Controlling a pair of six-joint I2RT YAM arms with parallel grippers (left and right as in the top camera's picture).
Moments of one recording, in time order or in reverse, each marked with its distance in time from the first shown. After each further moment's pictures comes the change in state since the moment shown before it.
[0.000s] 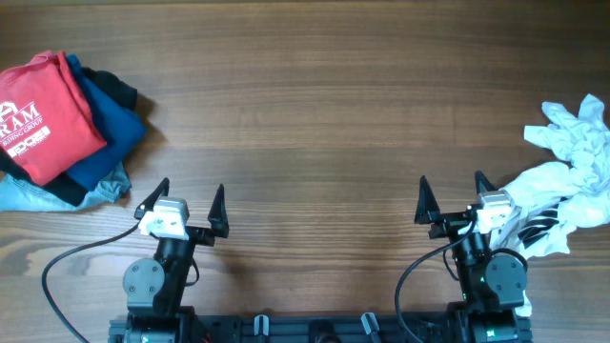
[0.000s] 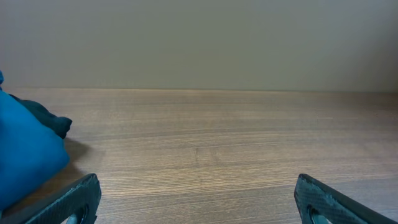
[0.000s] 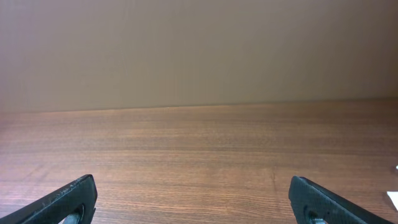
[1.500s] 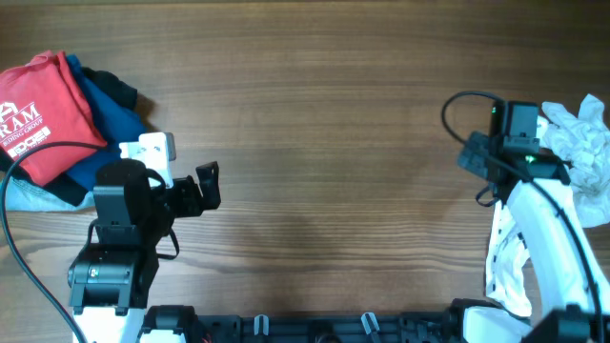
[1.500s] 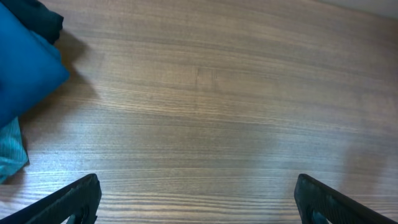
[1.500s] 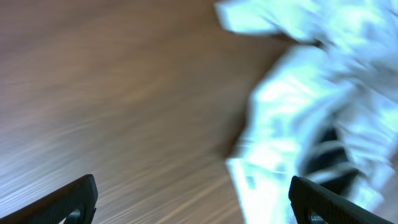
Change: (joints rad) left arm 0.000 0.768 0.769 -0.639 0.000 -0.118; right arm -0.184 1.334 0.899 -0.695 0.410 0.271
